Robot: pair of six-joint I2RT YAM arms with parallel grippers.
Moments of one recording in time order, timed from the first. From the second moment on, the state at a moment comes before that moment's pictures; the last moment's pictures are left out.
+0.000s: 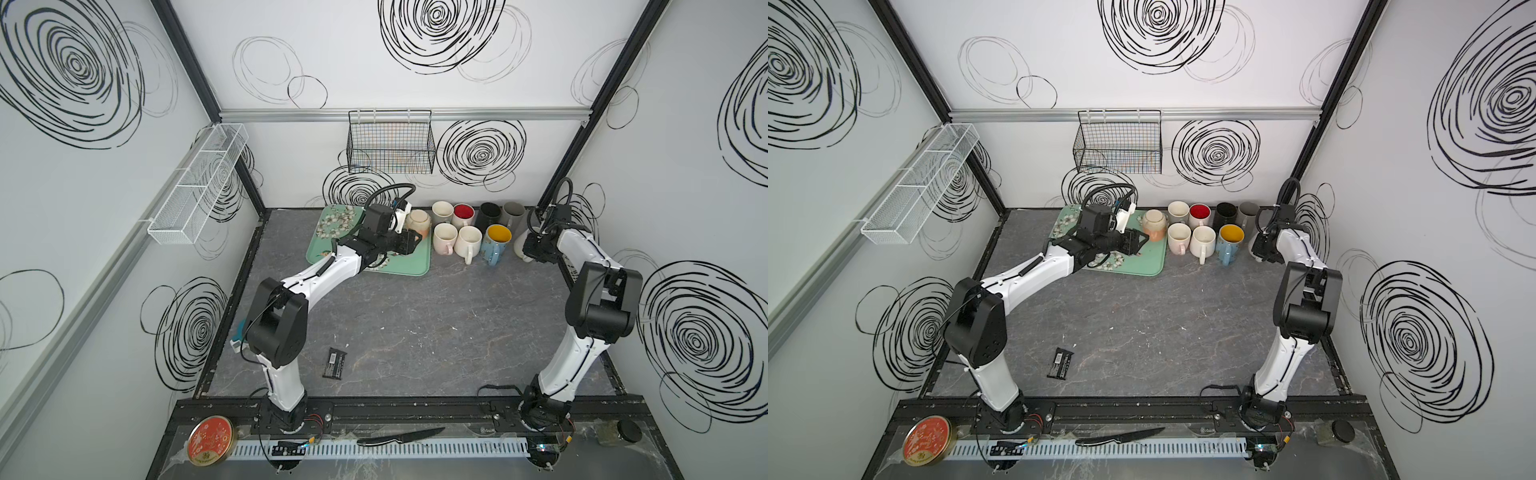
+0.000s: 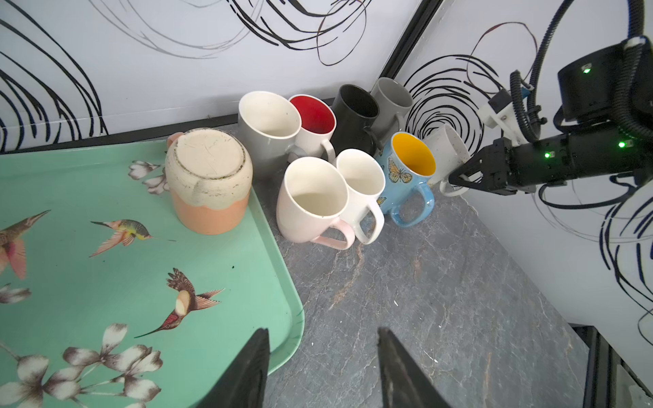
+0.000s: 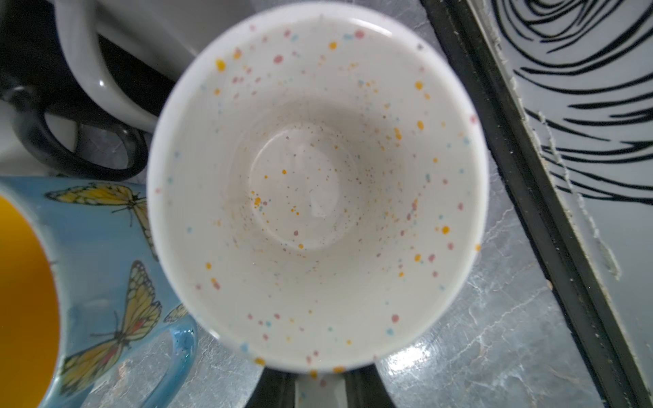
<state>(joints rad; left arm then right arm) -0.51 1.82 1.45 -0.15 0.31 -0.24 -0.20 1.95 1.54 -0.70 -0.03 0.18</state>
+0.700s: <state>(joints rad) -0.49 1.95 1.53 -0.22 0.15 -0.28 -0.16 2.04 1.66 -0.76 -0.08 0.11</state>
